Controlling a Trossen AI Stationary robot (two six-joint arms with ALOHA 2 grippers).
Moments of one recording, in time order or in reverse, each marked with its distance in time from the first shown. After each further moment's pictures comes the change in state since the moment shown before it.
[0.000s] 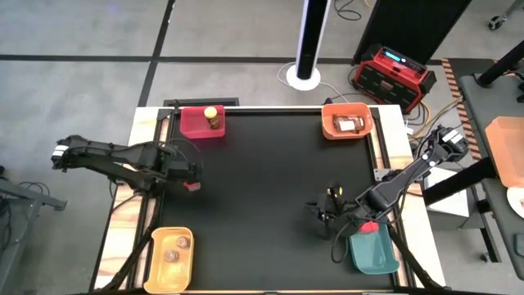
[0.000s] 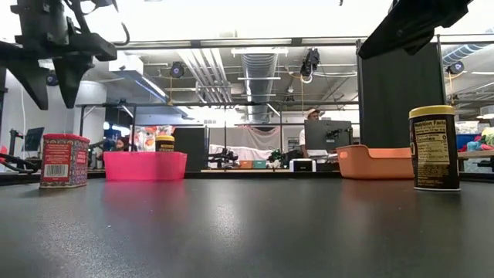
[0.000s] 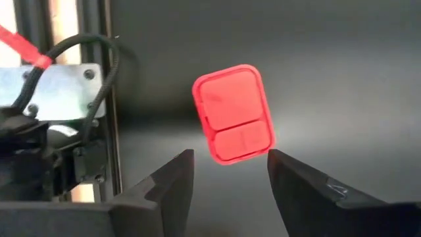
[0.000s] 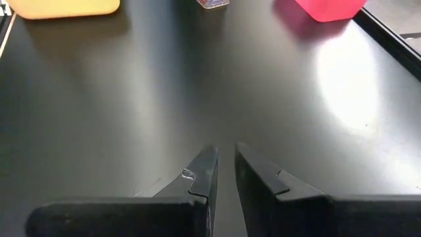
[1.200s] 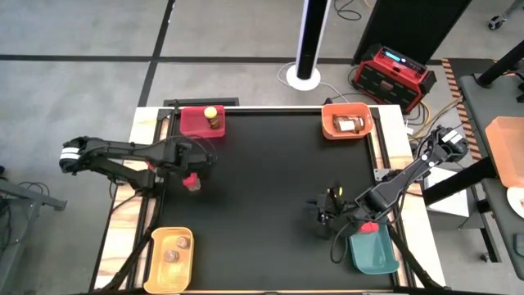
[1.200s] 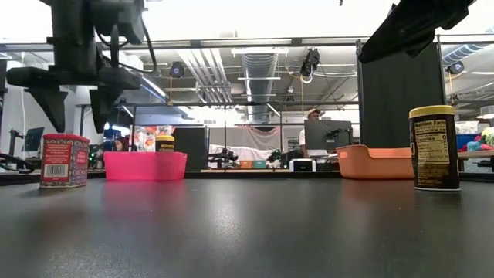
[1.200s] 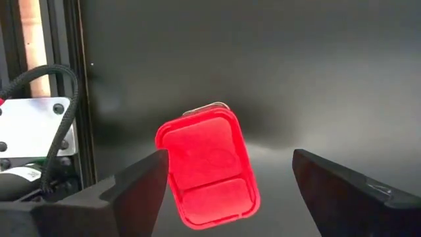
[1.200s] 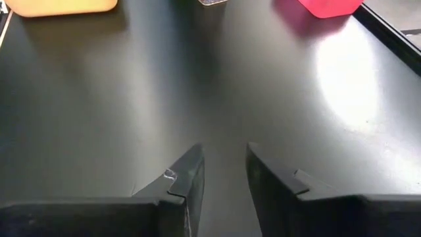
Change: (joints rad) left arm 0.163 0.163 -0.048 0.170 -0.009 0.185; right arm 0.001 0.007 -0.001 -0.004 -0.001 0.014
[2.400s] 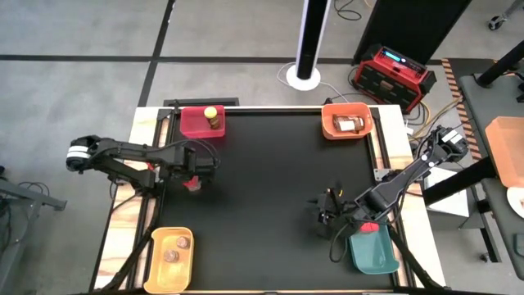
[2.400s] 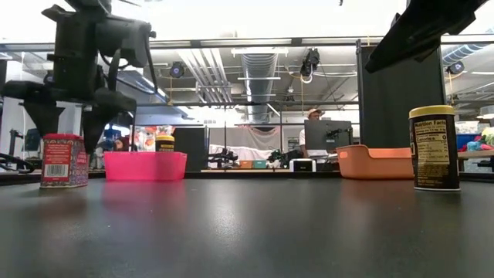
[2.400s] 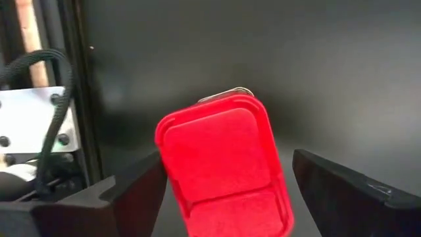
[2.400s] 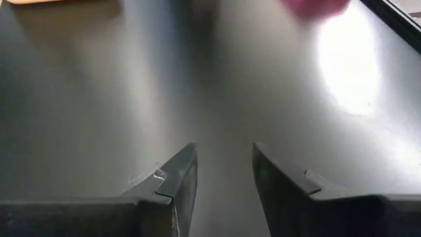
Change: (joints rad) left arm 0.013 0.097 -0.058 0.049 0.052 0.038; right arm 0.002 0.001 -0.004 -0.050 -0.021 0.057
